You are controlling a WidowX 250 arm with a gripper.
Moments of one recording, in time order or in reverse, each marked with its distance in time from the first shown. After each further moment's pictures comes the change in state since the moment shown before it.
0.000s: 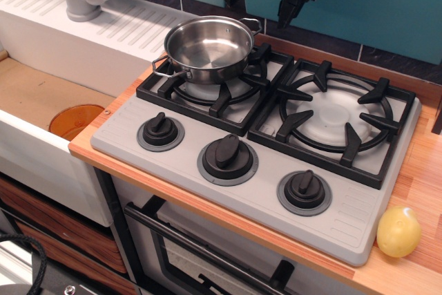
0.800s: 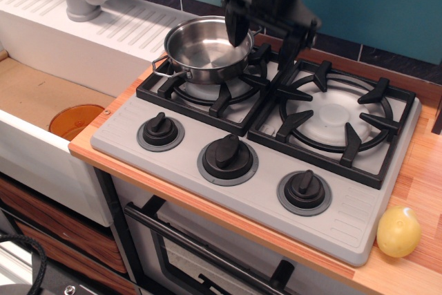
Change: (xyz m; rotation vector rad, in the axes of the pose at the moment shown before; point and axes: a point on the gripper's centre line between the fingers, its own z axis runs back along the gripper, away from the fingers) arm -0.004 -0.008 -0.059 -0.006 -0.071 -0.006
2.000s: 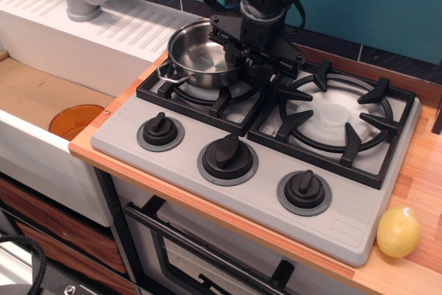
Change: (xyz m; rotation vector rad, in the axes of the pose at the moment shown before) arm -0.015 0.000 -0.025 0.043 -0.021 0.045
